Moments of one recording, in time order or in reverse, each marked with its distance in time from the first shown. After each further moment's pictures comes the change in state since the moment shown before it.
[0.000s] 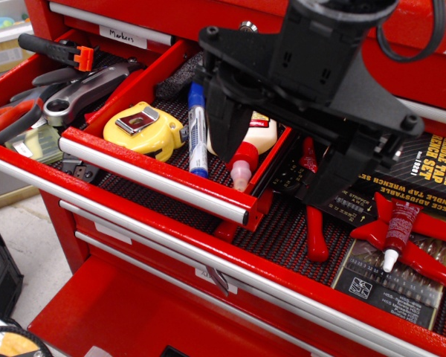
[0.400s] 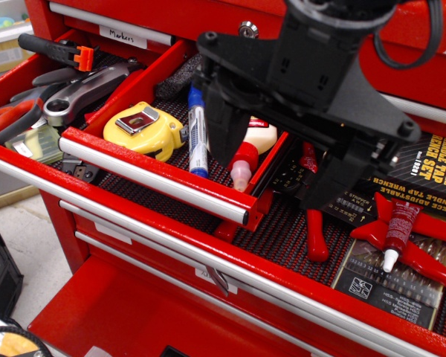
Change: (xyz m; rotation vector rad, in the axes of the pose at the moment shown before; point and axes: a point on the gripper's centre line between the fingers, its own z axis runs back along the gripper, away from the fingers) arm 0.002 -0.011 -0.008 0.019 0.027 -0.027
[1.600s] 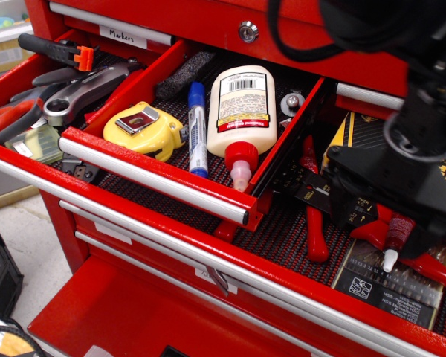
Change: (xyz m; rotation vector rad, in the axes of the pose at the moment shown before) arm 0.067 -0.070 -0.095 -0.202 -0.077 -0.081
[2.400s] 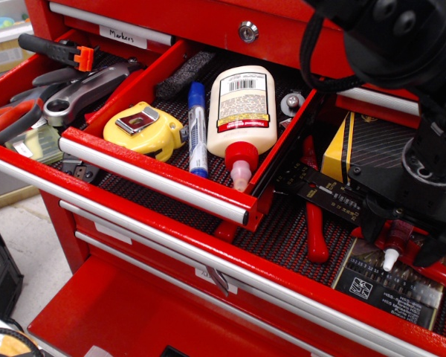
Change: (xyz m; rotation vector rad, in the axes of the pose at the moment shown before) arm 0.006 -0.020 -0.026 -0.024 -0.025 0.008
